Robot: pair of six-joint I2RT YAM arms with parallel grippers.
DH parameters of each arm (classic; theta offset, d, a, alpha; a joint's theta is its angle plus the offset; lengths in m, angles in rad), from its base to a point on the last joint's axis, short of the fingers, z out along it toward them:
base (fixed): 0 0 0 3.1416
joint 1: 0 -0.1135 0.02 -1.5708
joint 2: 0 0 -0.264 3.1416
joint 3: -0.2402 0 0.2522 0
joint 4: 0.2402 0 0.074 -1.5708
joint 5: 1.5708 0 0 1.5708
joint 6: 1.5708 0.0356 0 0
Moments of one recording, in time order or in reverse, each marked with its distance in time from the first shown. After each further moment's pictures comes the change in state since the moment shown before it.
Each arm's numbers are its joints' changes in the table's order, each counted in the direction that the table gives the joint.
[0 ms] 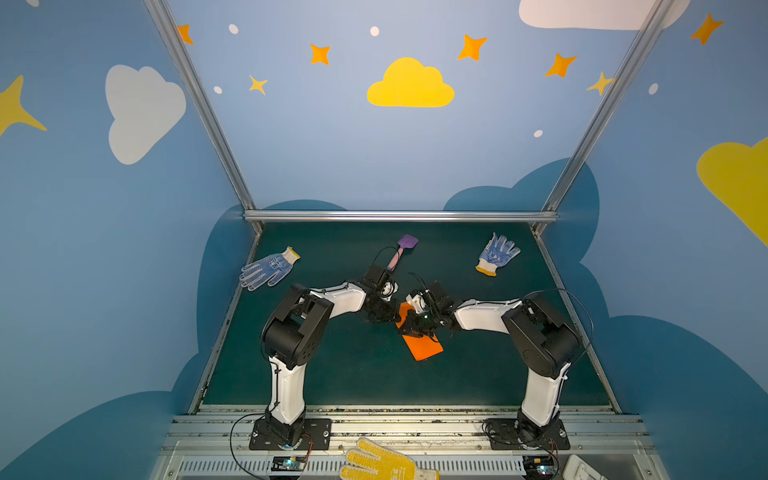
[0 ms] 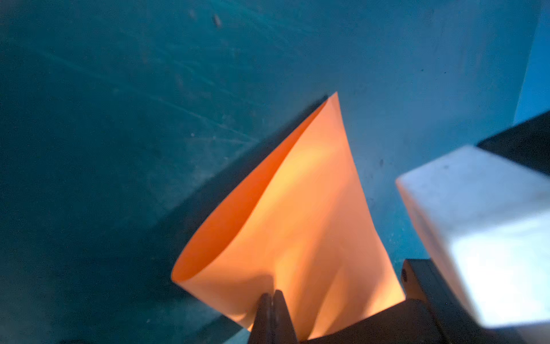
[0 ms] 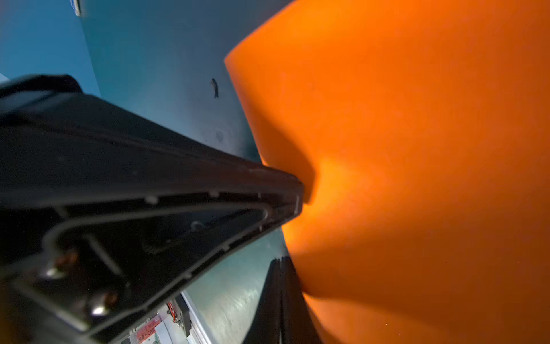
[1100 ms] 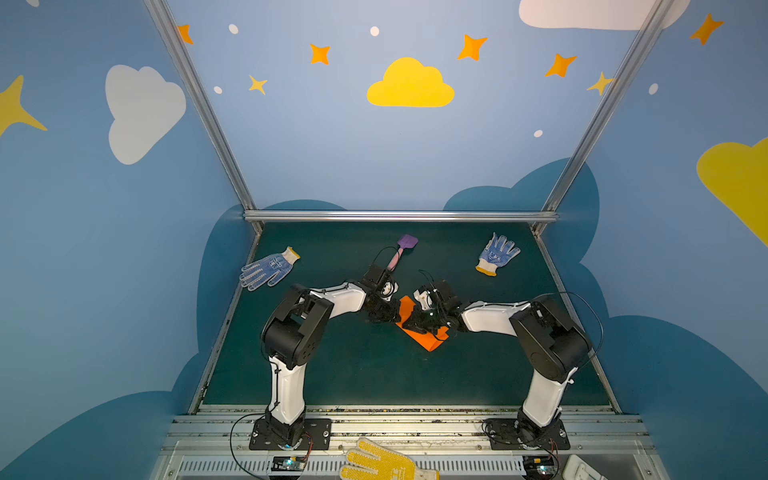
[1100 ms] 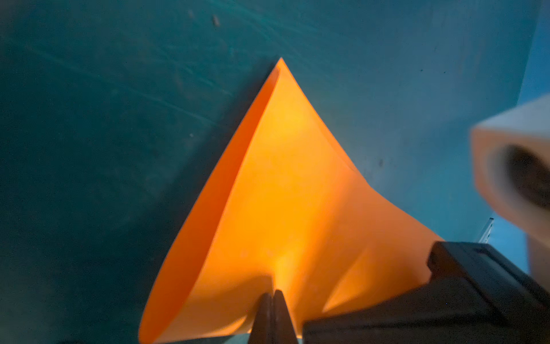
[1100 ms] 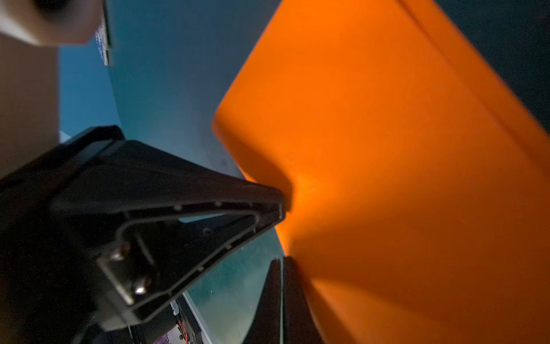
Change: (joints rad) left arm 0.000 0.000 0.000 -0.002 0.001 0.000; right arm 0.032 0.039 0.047 -0.067 0.040 0.079
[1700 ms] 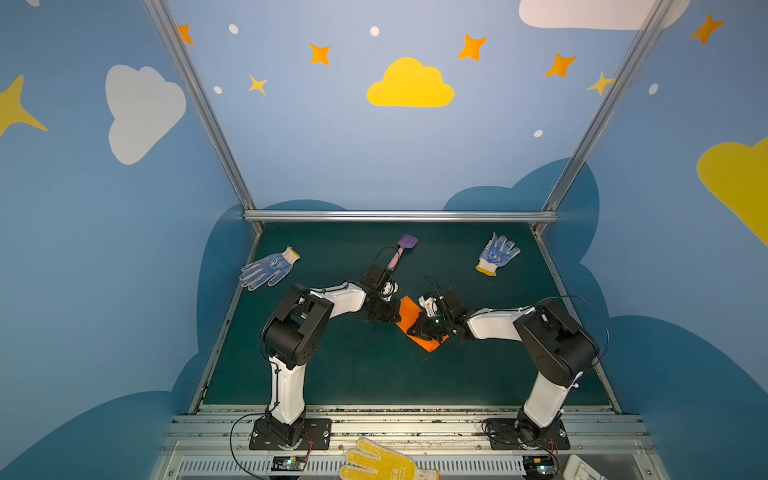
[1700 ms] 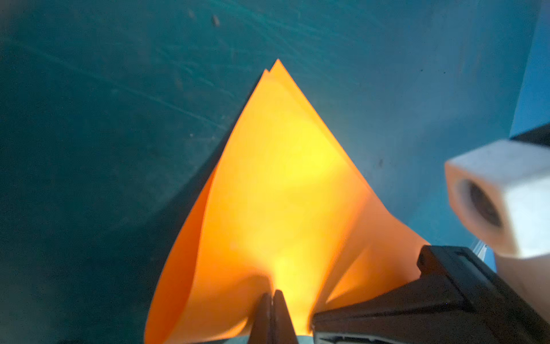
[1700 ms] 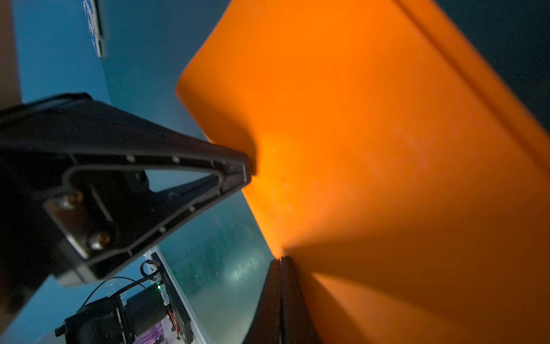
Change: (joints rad) left arm 0.000 0.000 0.000 0.000 0.000 0.000; right arm 0.005 0.076 0.139 -0.065 -0.003 -0.019
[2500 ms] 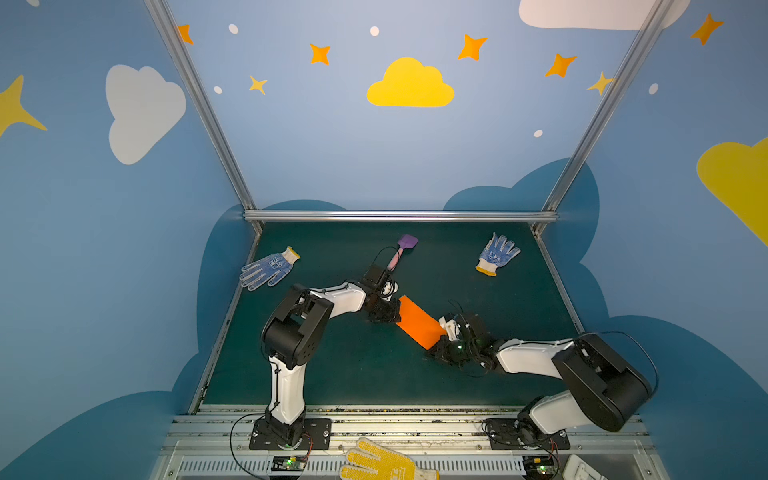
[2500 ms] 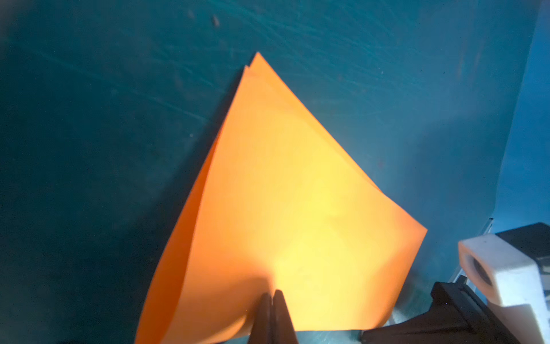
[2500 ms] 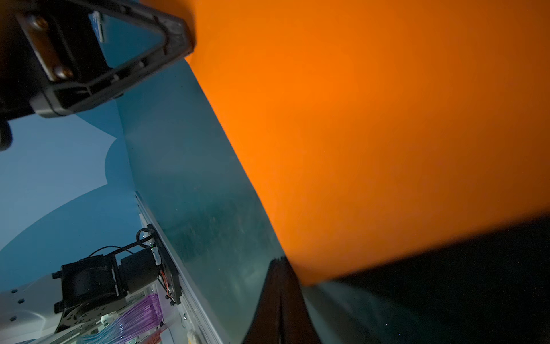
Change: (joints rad) left arm 0.000 0.000 0.002 -0.003 0.001 0.000; right arm 0.038 0.343 0.389 -0.058 0.036 0.059
